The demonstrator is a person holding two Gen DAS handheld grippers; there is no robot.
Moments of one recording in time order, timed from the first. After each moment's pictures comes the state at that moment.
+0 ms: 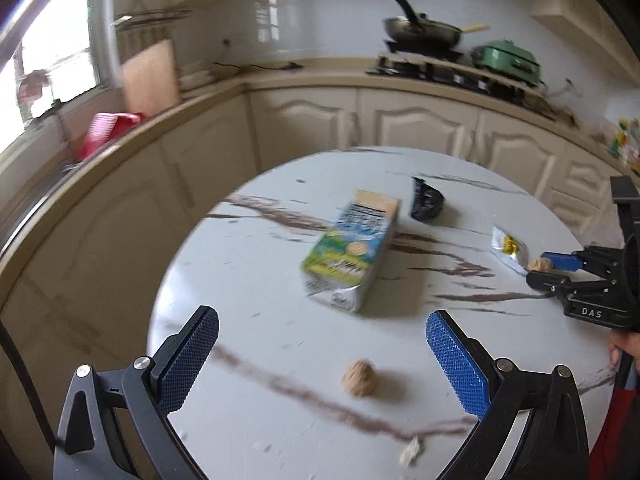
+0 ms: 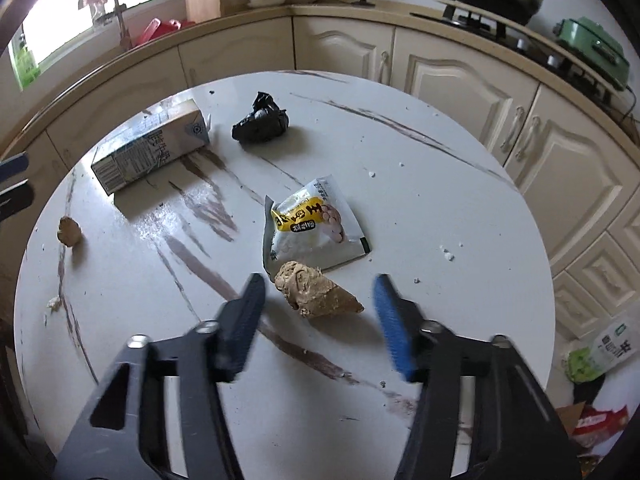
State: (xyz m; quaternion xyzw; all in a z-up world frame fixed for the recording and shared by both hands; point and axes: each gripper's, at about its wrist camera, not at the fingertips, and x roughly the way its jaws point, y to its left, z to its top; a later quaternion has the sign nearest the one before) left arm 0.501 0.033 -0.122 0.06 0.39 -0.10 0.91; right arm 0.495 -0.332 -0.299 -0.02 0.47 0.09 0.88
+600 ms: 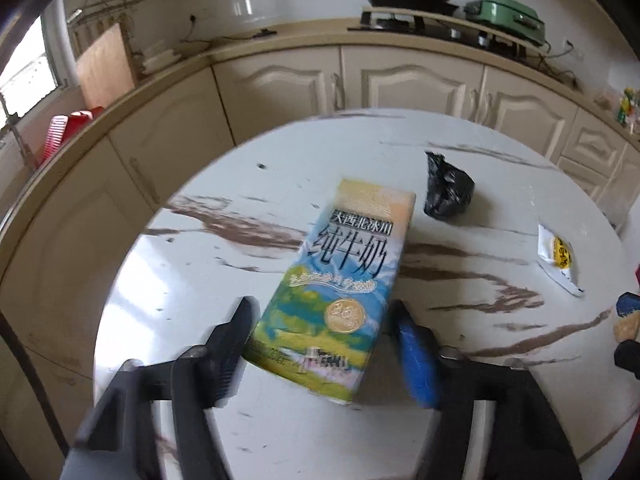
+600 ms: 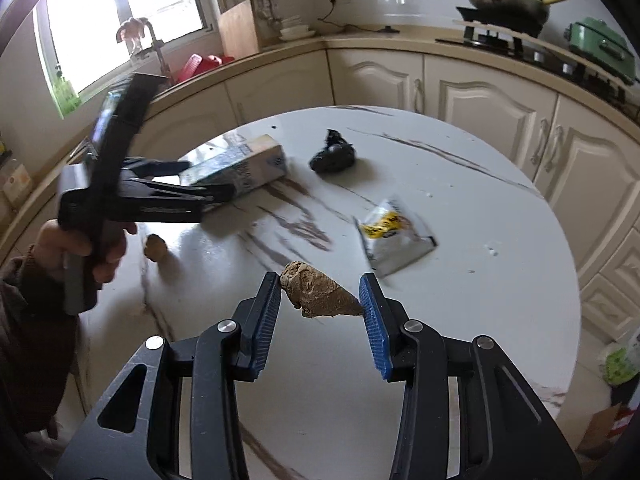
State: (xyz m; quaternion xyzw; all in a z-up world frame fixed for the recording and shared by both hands) left arm 0.651 0.006 -0.172 0.10 0.44 -0.11 0.88; right arm 0.461 -0.305 -0.265 0.05 0.42 0.14 0.89
